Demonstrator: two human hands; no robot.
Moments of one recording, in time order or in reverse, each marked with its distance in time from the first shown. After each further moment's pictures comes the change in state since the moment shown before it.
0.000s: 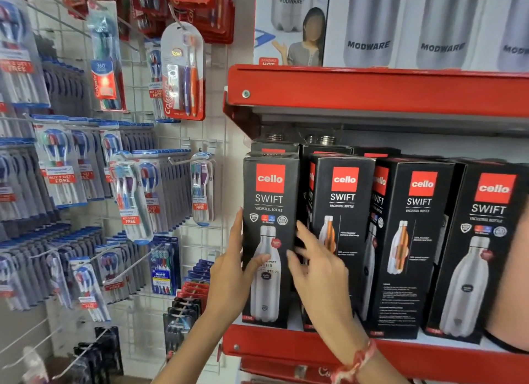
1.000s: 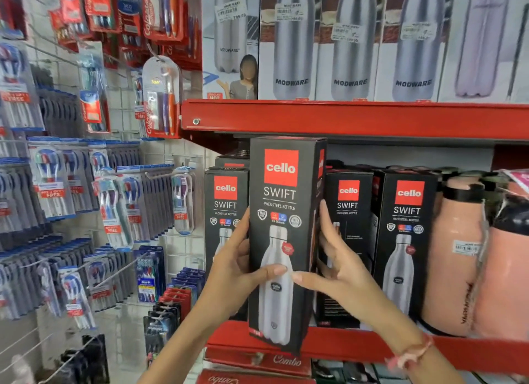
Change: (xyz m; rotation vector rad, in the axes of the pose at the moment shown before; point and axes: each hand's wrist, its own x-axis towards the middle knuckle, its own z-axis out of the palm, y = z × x) left_hand -0.043 0.109 0.028 -0.369 -0.233 0.125; right_hand 0.001 0.050 -0.144 0.716 -0.500 0.068
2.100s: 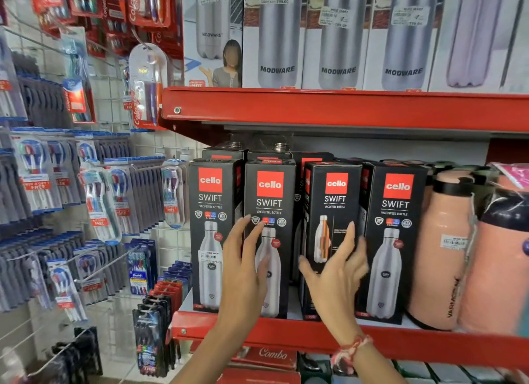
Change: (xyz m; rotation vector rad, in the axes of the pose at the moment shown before) left_hand 0.005 -0.056 0.053 0.659 0.363 0.297; right_hand 0.011 0.072 0.017 -0.659 0.764 0.318
